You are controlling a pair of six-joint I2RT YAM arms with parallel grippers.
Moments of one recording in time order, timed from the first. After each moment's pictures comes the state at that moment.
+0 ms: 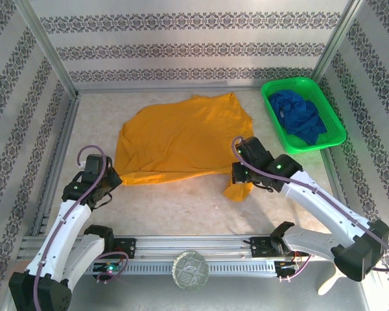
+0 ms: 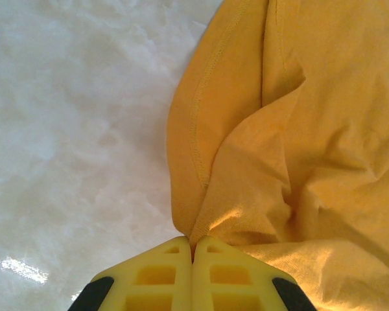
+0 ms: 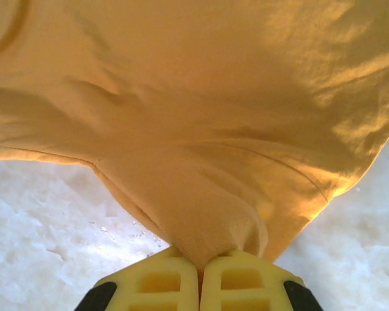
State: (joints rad) left arm -0.11 0.78 0.63 -0.82 -0.13 -0.75; right arm 0.63 1.09 1.00 -0.95 0.06 0.50
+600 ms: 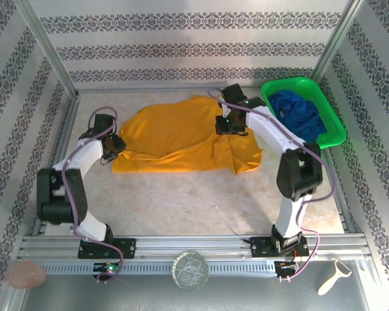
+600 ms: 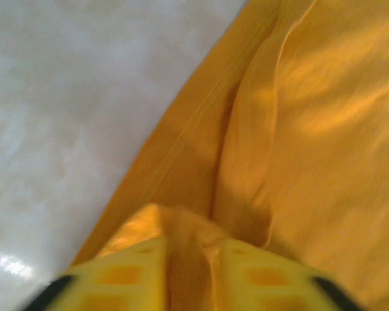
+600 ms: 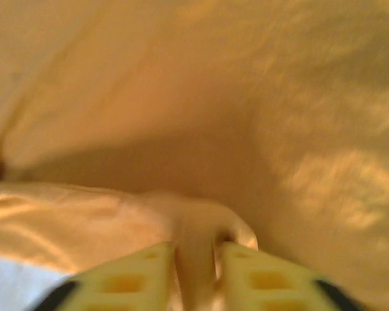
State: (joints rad) left arm 0.05 1.62 1.07 -0.53 -0.01 -0.66; right arm 0.36 1.91 1.67 -0.90 -0.11 0.26
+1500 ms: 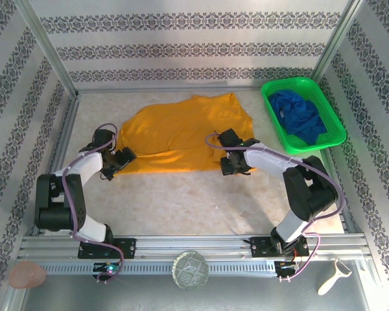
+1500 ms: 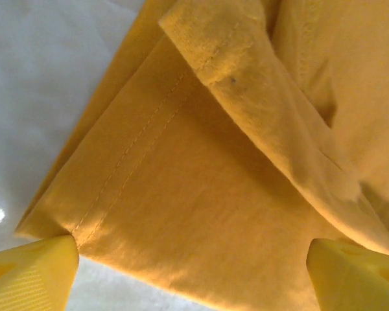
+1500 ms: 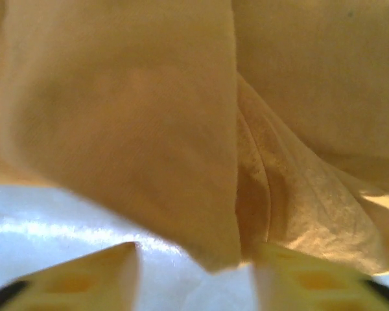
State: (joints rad) left arm 0.06 1.53 0.82 -0.48 0.18 -0.68; right arm 0.50 1.67 1.01 -0.66 0.13 0.33
